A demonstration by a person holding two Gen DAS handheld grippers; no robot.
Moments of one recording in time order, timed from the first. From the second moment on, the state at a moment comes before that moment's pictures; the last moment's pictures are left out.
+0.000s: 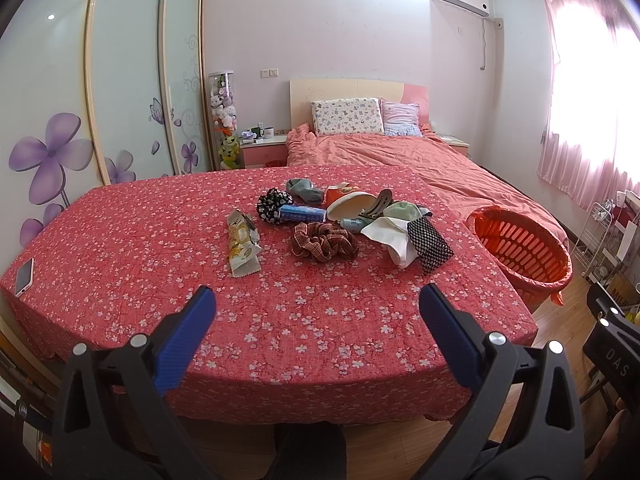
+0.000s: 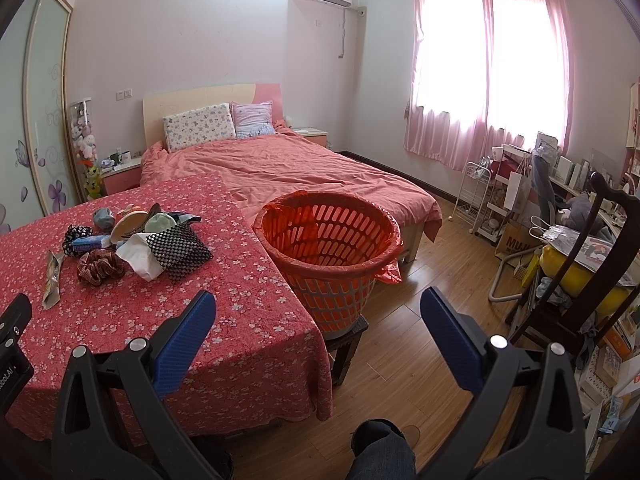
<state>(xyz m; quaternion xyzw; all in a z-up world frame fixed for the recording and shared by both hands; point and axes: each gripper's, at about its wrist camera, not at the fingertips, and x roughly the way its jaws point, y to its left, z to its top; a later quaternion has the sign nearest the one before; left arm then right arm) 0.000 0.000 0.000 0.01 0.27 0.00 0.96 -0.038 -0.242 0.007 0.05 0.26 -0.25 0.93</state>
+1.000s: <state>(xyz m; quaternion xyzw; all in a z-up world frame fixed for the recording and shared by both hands) 0.000 0.001 0.000 0.01 0.27 0.00 0.96 -0.036 -0.242 0.007 0.05 0.26 -0.25 0.93</state>
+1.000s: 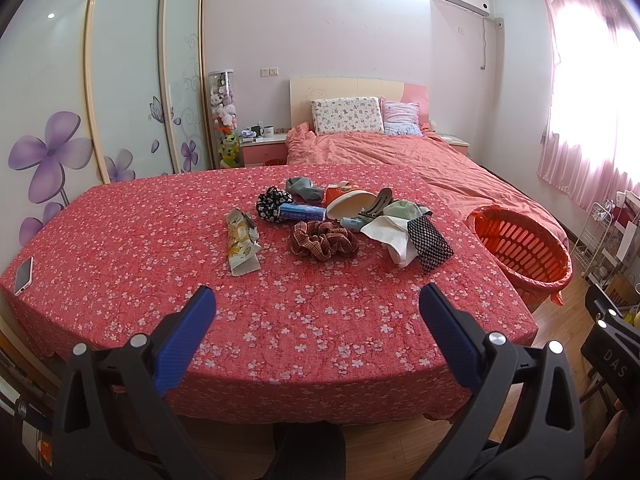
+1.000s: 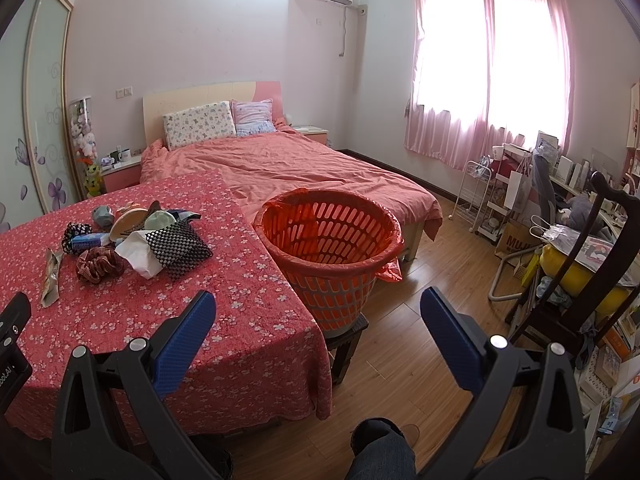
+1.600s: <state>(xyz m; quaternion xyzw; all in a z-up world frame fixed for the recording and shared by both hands) -0.001 0.003 -0.001 0.01 0.27 0.00 0.96 -0.036 -0.242 0.007 0.05 0.26 -0.25 0.93</state>
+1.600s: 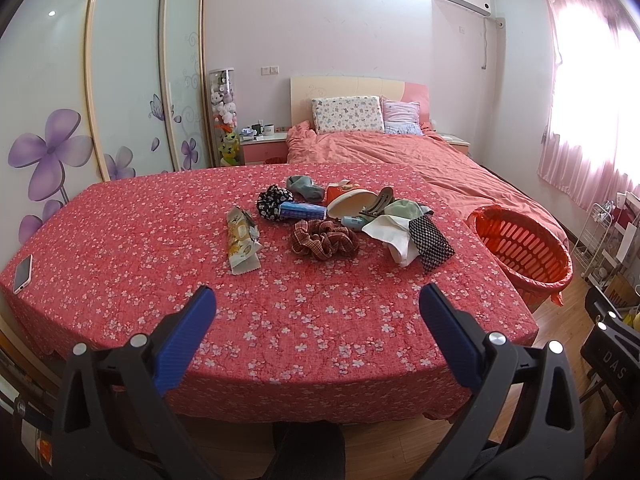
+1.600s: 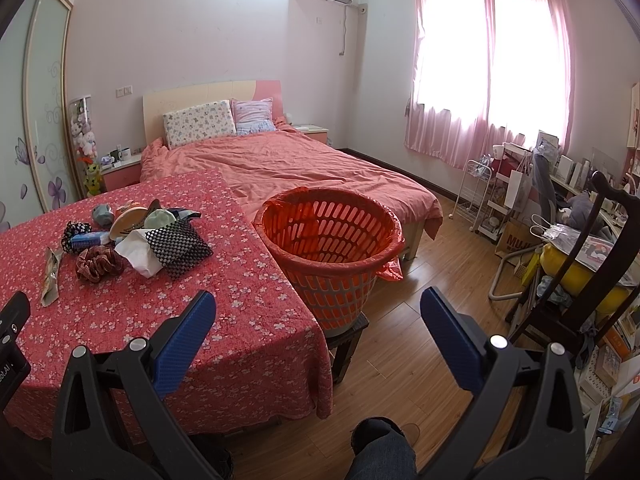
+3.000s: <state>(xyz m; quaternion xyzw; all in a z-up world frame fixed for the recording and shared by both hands) 0.139 0.104 -0.038 -0.02 0.34 0.07 0.94 0.058 -0.237 -0.019 0.06 0.30 -0.11 0.94</state>
